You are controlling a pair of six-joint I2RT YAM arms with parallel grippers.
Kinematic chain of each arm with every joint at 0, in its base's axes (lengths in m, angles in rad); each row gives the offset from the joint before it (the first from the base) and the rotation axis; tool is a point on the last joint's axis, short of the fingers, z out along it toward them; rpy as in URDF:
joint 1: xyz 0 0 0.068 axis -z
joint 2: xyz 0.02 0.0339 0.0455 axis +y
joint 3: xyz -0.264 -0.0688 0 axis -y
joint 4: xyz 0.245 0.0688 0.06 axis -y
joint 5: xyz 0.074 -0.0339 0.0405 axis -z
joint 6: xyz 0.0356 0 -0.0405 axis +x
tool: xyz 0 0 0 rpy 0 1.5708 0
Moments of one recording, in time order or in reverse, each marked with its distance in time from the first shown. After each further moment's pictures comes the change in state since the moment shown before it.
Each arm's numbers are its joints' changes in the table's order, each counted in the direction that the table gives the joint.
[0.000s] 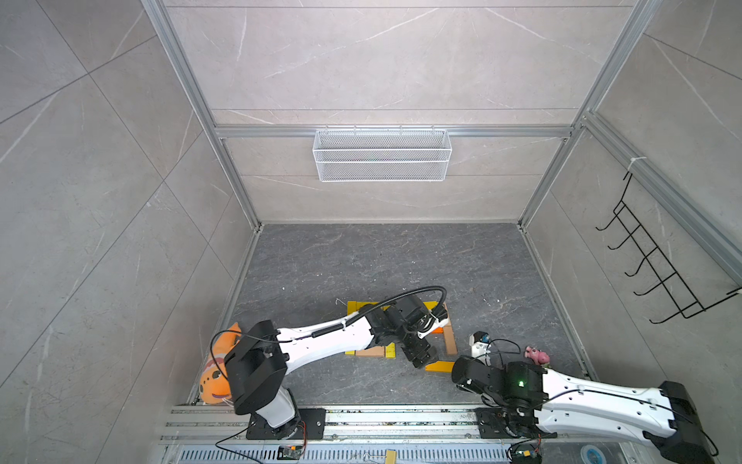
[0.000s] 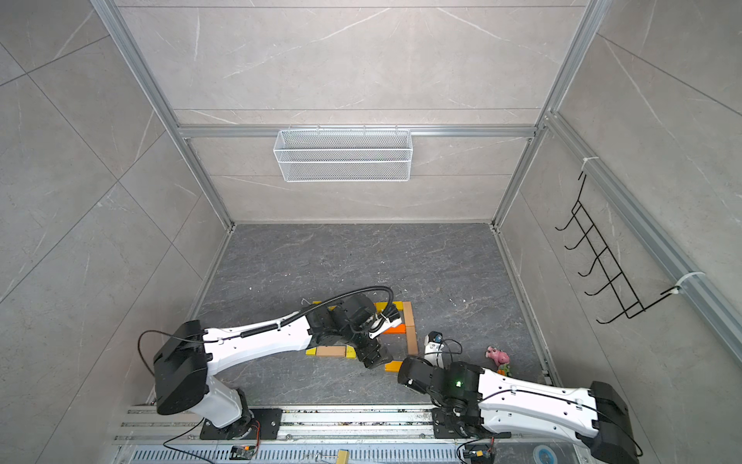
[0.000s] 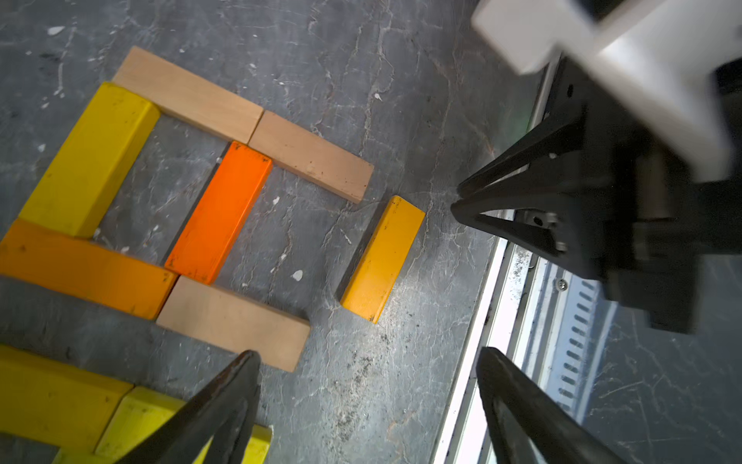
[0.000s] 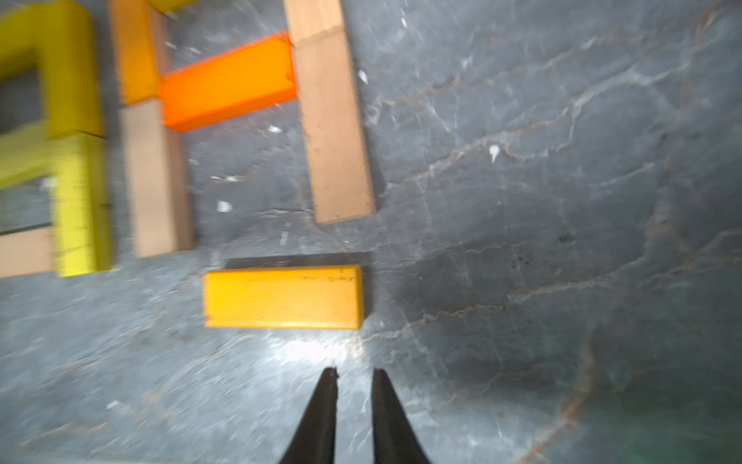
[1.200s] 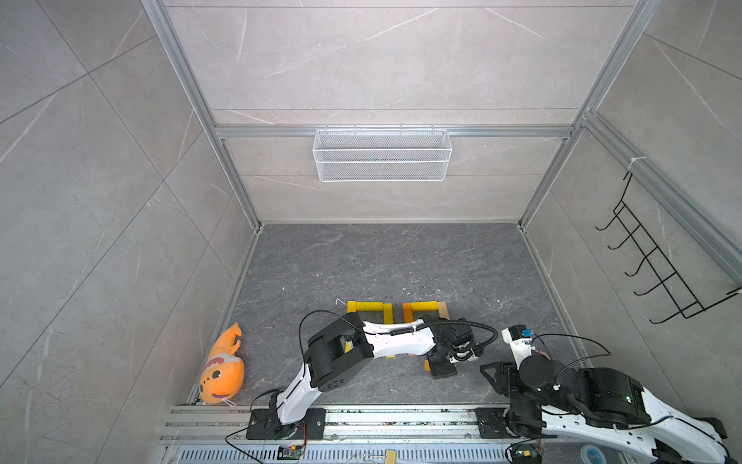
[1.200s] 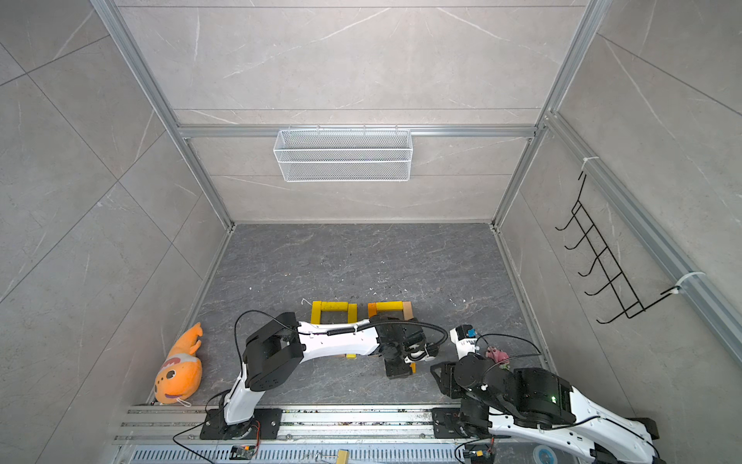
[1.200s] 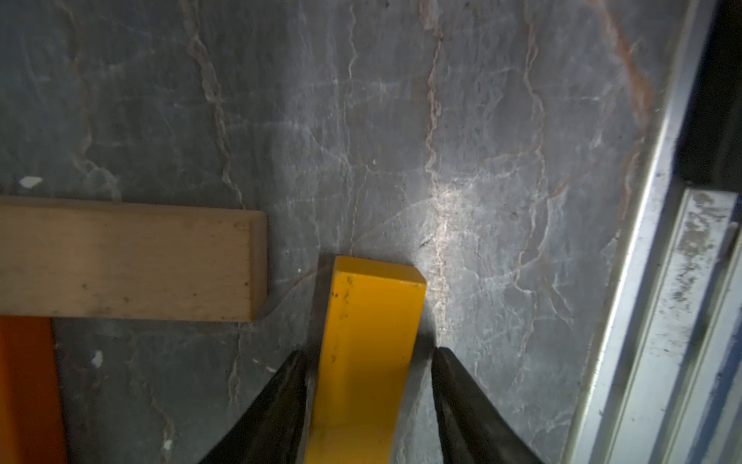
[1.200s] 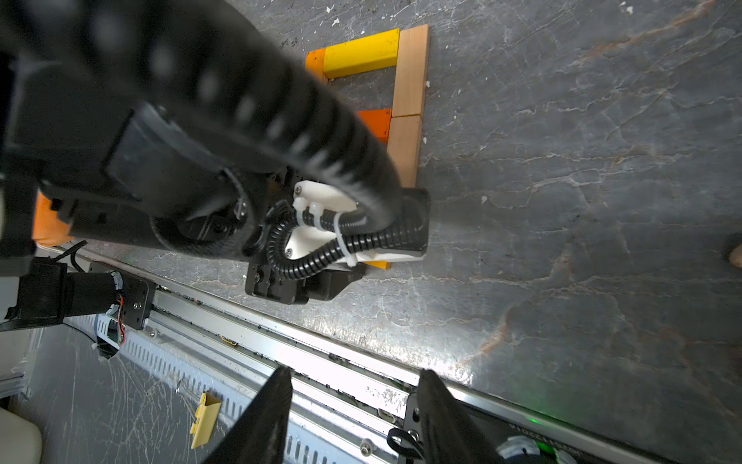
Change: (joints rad) left arm 0.153 0.481 0.376 -0.222 -0.132 0.262; right arm 0.000 -0.391 0.271 -0.387 -0.079 -0.282
